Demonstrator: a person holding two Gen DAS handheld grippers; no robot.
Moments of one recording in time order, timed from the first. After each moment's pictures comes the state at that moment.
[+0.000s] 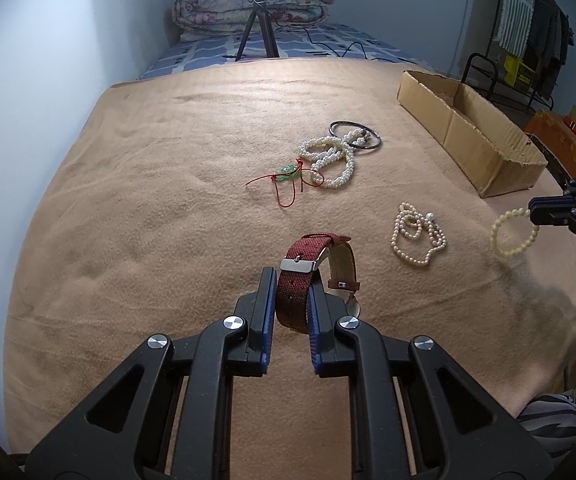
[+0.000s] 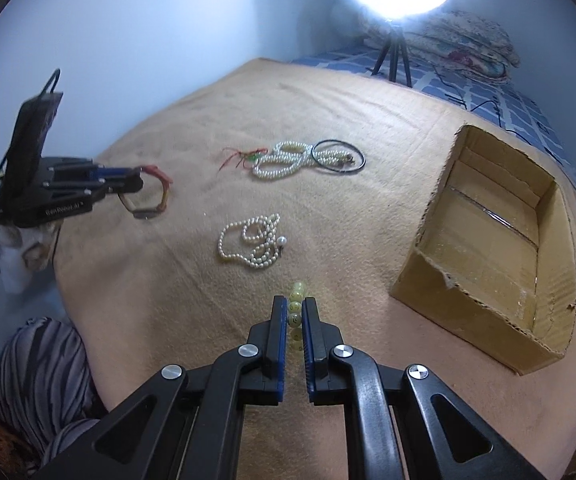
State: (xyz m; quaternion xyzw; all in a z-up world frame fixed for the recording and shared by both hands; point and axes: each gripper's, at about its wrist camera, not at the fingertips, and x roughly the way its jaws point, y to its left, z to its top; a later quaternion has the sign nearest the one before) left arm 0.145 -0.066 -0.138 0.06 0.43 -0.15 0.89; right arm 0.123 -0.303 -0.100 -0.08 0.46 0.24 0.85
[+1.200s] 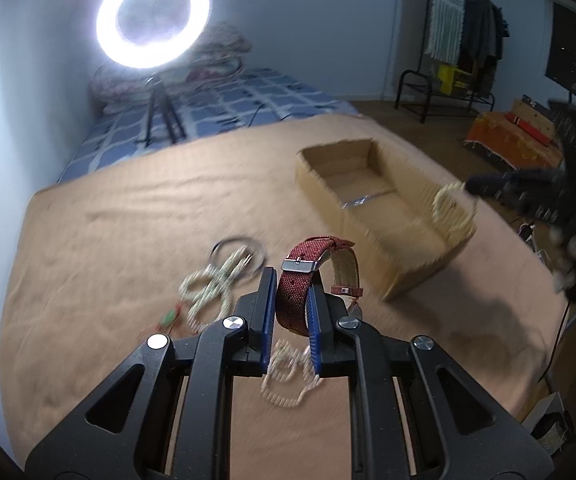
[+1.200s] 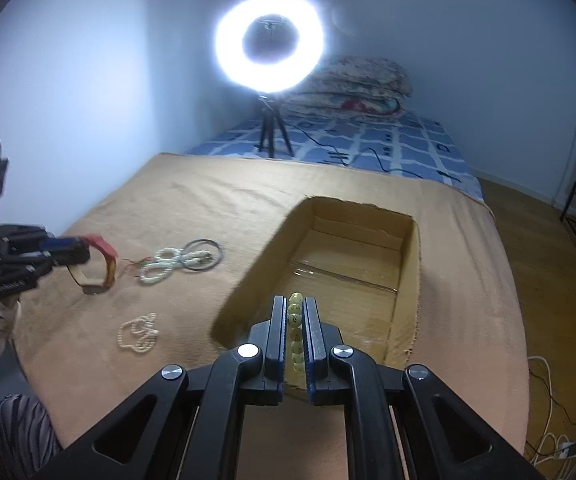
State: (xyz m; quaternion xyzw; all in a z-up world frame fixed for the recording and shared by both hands) left arm 0.194 -0.197 -0.056 0.09 0.36 -0.27 0.89; right arm 0.156 -0.424 -0.037 -0.02 0.37 0.11 0.92
